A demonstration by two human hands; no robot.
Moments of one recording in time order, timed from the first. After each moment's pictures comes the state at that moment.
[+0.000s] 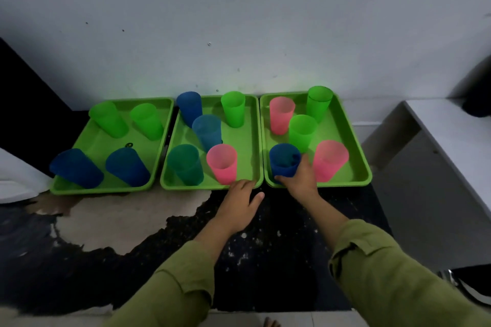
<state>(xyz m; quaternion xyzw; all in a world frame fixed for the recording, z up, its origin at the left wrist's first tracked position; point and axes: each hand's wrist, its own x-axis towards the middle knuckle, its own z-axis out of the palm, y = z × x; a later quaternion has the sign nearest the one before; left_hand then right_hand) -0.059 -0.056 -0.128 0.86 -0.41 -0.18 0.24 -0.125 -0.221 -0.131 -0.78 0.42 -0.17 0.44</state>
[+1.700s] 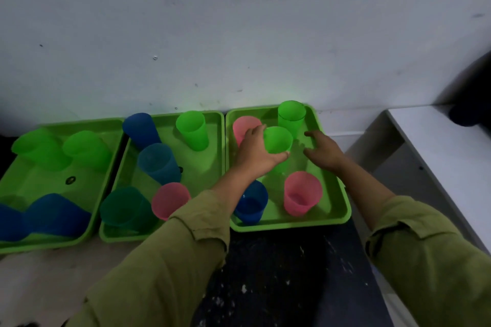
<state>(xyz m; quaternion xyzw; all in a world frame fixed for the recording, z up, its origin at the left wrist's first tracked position) -0.011 -0.267 -0.062 0.84 -0.37 -0.17 0.36 -0.113 -0.417 -0.086 -0.86 0.37 -0.03 0.34</state>
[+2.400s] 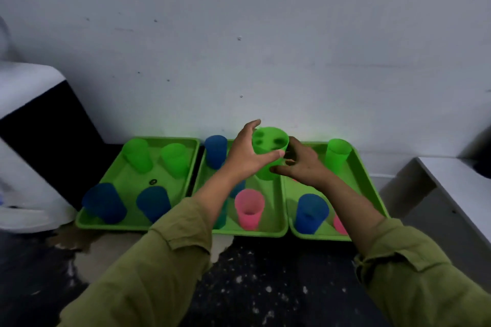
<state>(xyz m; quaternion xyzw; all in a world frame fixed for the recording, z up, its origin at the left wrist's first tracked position) 0.055 -0.080 0.036 0.77 -0.36 -0.11 0.51 -0.041 -0.212 0.022 -0.85 0.15 -0.12 0.48</state>
